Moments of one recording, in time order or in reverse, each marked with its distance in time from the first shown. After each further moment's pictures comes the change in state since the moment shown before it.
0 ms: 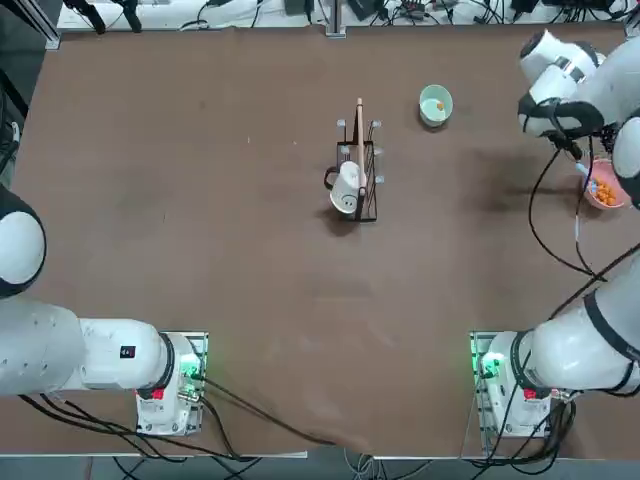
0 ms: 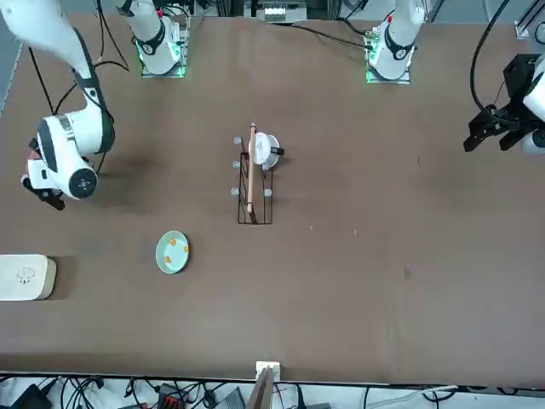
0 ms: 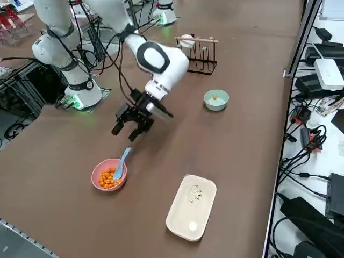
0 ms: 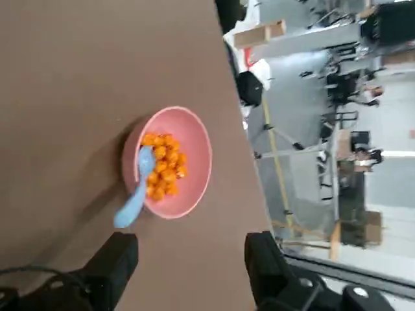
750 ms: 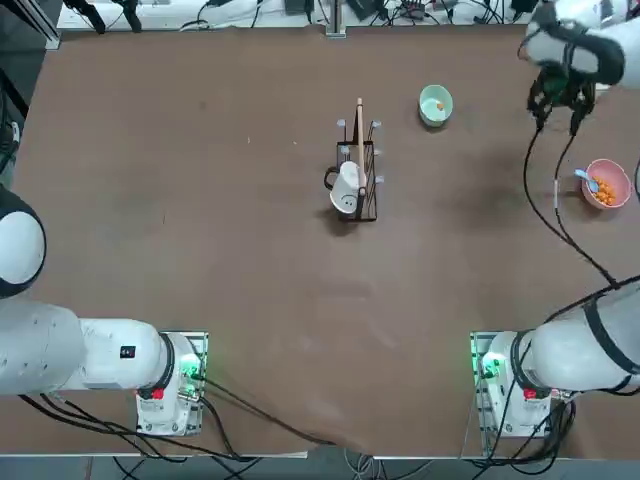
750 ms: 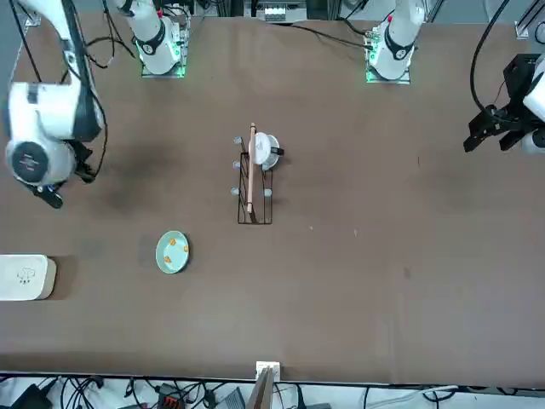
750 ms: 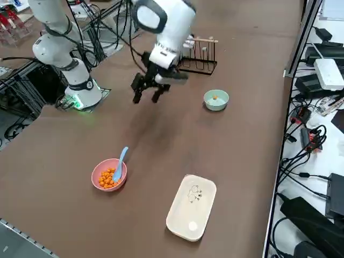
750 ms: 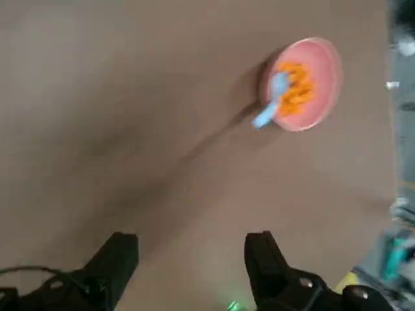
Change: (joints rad) arm 0.020 -0.170 0.034 0.156 0.616 -0.104 -0.363
